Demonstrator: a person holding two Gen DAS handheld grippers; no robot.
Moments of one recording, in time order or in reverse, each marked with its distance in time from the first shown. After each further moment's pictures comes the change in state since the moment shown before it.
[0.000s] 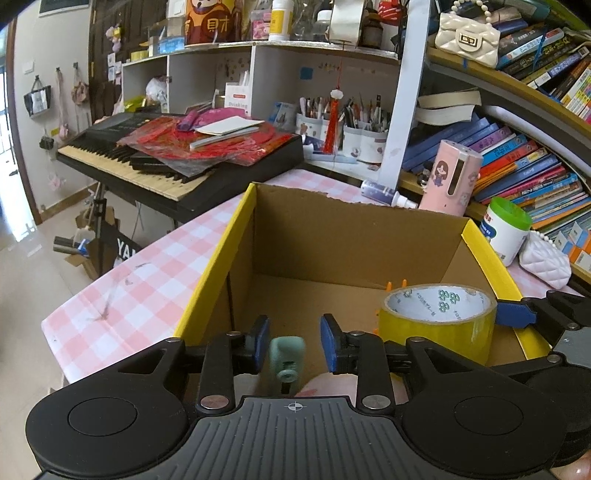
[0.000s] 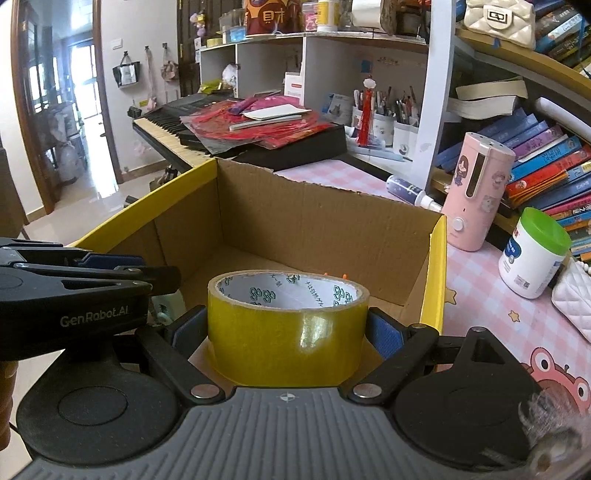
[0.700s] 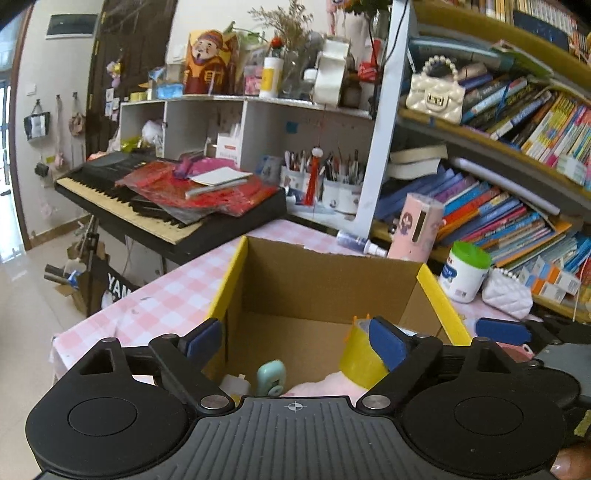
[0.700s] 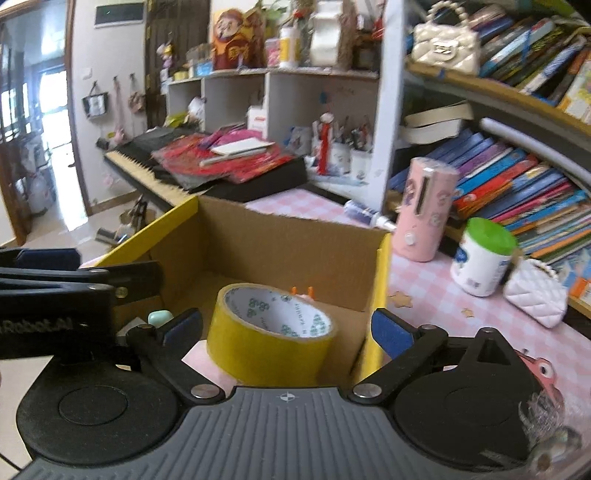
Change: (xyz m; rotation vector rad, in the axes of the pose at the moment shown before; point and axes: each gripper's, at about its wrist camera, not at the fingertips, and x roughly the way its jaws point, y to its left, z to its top) left arm -0.066 0.003 -0.006 -0.019 -0.167 -0.068; right arm -0.057 0.009 -0.007 0.066 -0.106 -0.135
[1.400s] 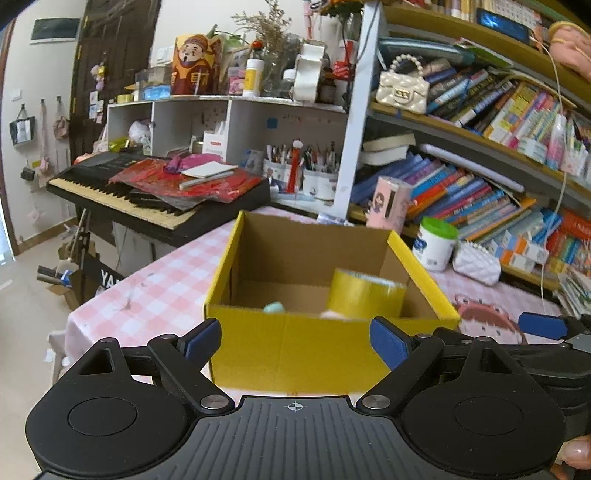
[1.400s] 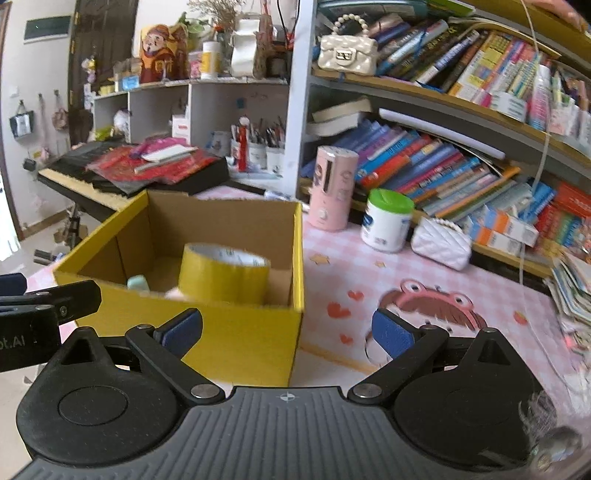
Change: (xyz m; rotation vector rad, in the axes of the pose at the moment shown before) left arm -0.061 0.013 -0.037 0.059 0.021 -0.068; right arm -0.081 0.024 -0.047 0.112 0.000 -0.276
